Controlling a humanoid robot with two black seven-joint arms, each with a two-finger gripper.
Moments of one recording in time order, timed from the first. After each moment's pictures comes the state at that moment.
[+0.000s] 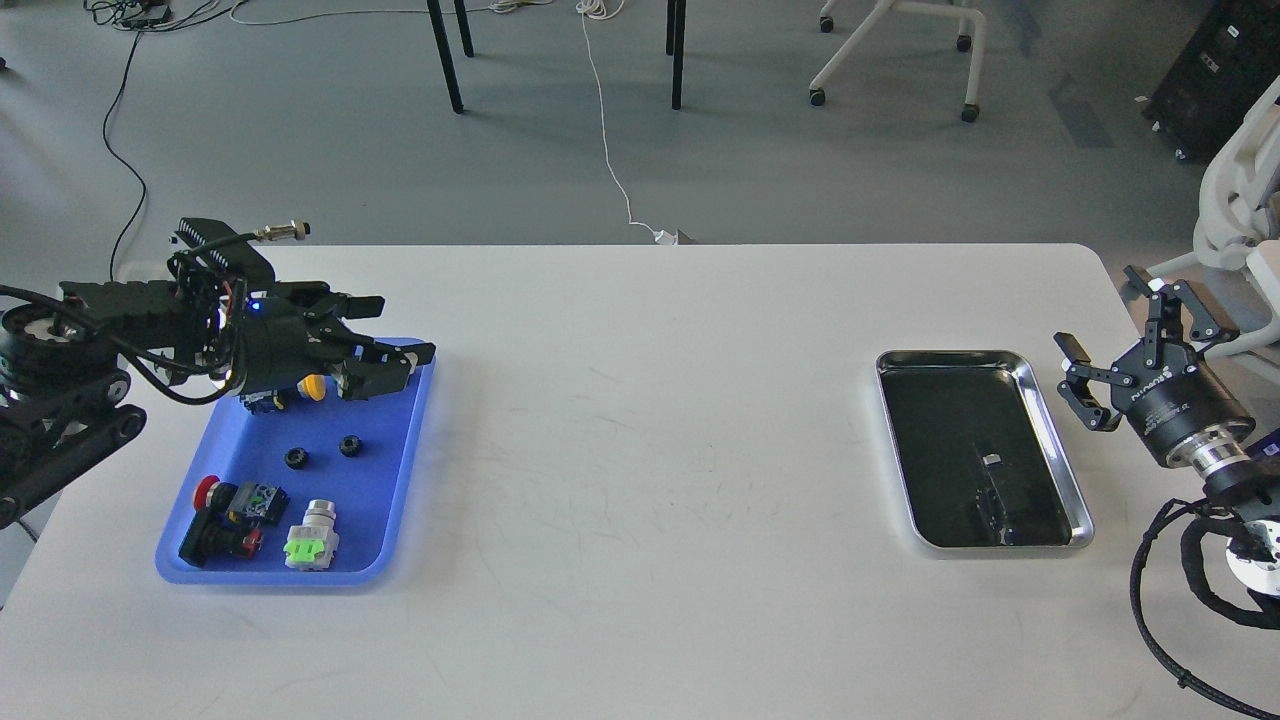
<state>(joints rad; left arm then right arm) -0.80 0.75 -0.43 -1.15 1.66 -0.18 -0.49 0.41 -0.58 0.75 0.72 -0.17 0.49 0.49</state>
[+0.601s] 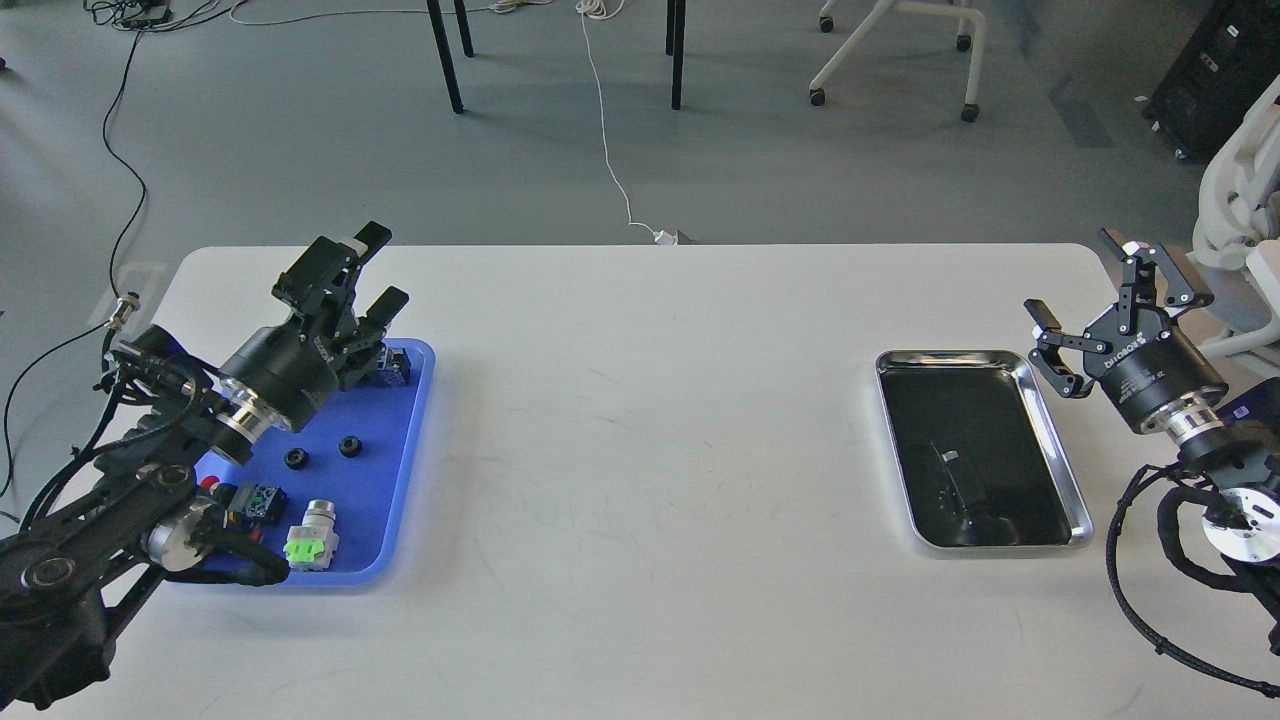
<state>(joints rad) -0.31 0.48 -0.95 -1.15 0.75 -0.21 -0.49 0.48 -0.57 0.74 0.77 -0.18 0.49 0.49</state>
